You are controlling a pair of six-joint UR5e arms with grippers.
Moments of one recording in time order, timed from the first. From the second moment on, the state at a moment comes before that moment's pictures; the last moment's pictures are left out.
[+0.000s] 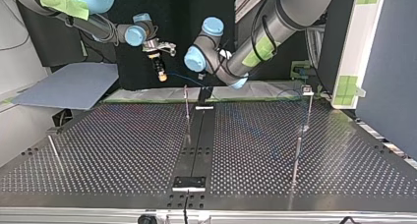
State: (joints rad) left arm -0.62 -2.35 -1.49 -3.16 -1.81 -1.72; right arm 1.94 -0.57 1.78 -1.00 1.35 1.29
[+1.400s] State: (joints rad) left arm -0.55 -2.42 -1.17 -3.57 -1.79 -1.64; right arm 1.97 -0.57 1.78 -1.04 1.28 1.23
